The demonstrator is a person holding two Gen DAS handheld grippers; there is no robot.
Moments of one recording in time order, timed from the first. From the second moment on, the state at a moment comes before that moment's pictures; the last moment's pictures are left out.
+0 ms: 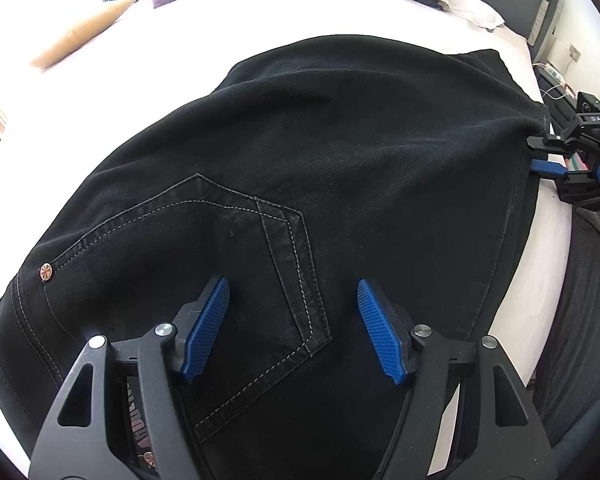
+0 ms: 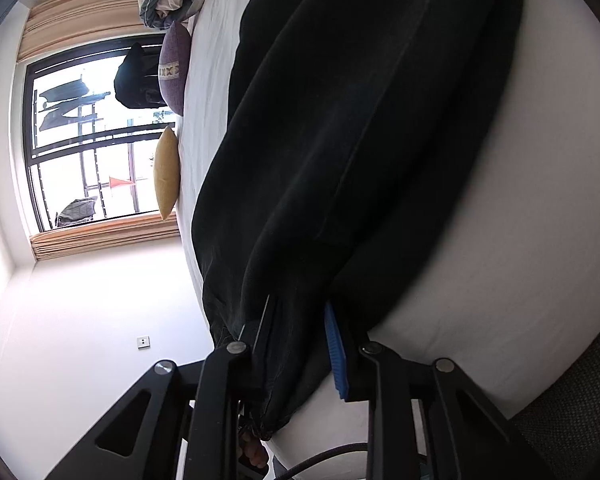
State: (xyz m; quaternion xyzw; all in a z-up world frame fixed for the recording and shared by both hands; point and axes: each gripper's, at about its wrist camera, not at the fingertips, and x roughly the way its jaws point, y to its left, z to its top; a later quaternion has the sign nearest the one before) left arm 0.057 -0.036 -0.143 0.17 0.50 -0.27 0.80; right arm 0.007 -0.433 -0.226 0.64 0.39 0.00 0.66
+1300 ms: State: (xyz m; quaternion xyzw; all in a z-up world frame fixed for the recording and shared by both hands) left arm 0.058 -0.036 -0.152 0.20 0.50 -0.27 0.80; right arm -0.036 -0.483 -0.221 0.65 0.34 -0.07 0.68
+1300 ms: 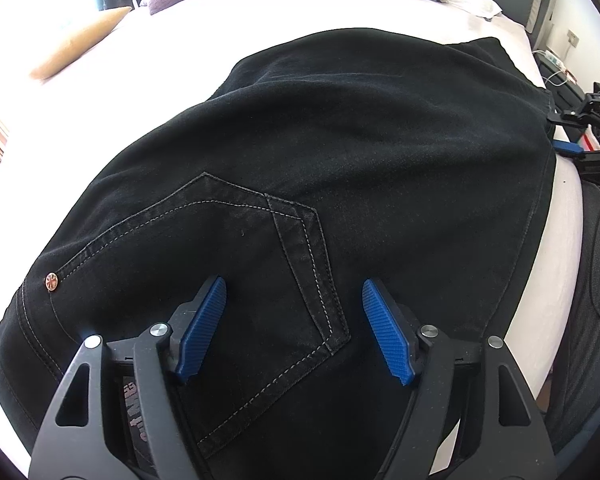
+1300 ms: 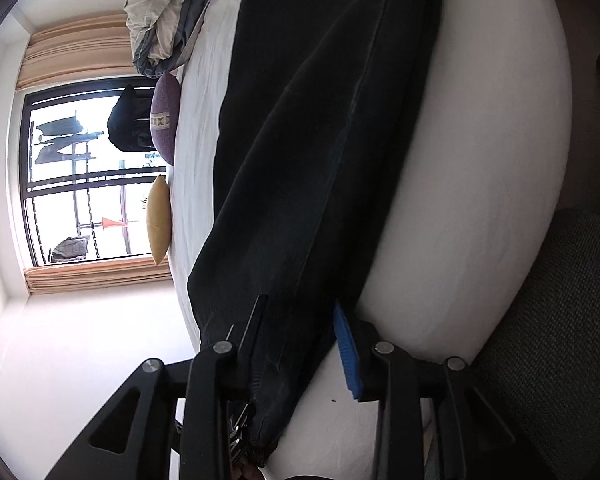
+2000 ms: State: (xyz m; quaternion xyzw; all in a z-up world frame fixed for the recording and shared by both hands) left arm 0.057 -0.038 -0.154 0.20 0.49 -0.27 0.80; right arm -0.059 -0.497 -0.186 0.57 0.39 -0.13 0.71
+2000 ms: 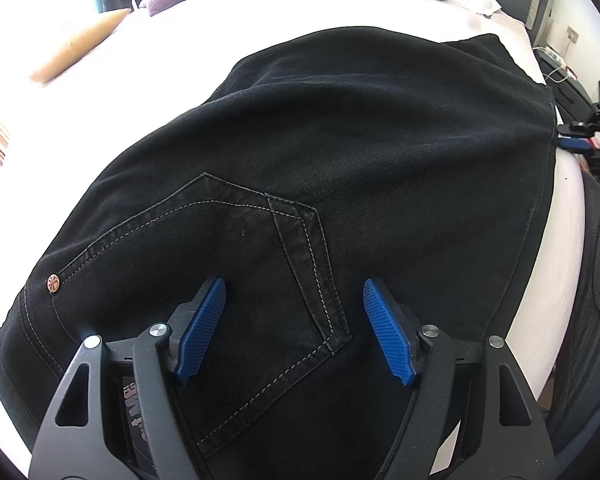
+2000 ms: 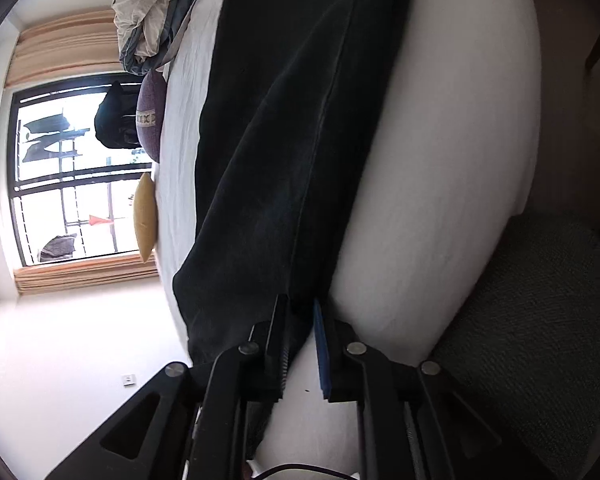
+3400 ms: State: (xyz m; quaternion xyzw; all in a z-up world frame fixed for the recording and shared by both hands) left arm 0.084 -0.062 -0.147 0.15 0.47 -0.26 0.83; right arm 0.116 -0.570 -0.185 0.39 0.38 -0.25 0.80
